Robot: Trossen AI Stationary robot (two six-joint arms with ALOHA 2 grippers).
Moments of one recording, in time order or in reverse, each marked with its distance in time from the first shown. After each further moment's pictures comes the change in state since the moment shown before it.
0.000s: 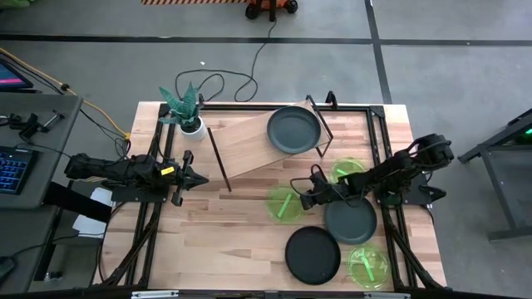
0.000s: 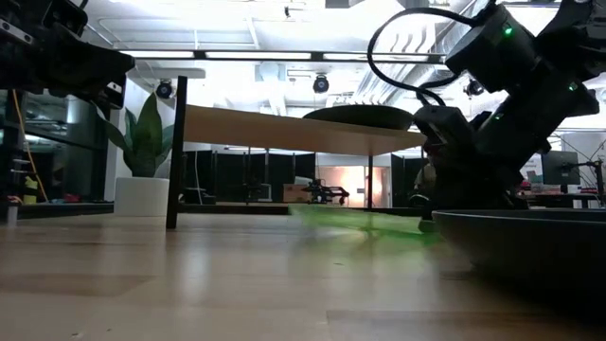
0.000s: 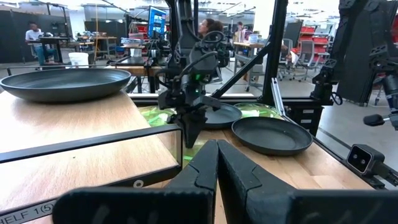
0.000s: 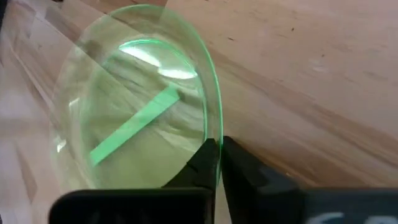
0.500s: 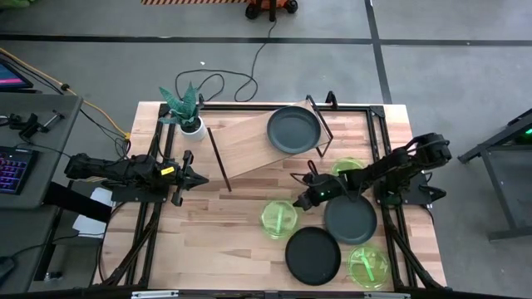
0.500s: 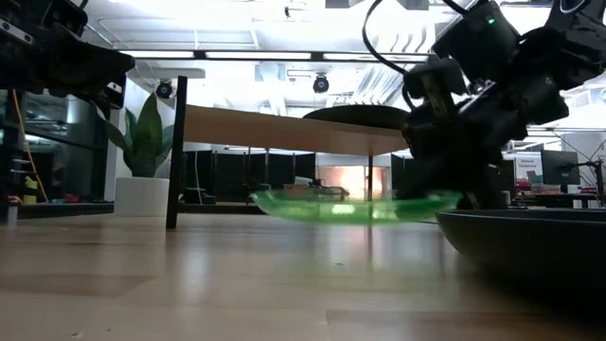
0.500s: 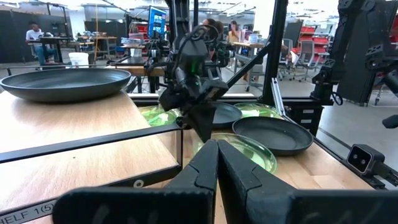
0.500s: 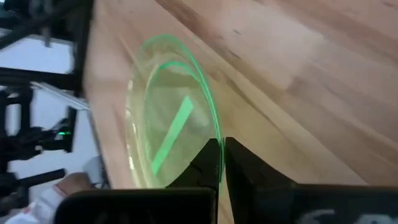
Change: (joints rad) left arm 0.000 0.000 0.000 0.000 0.000 0.000; right arm -0.086 0.002 -0.003 0.273 -0.287 -0.063
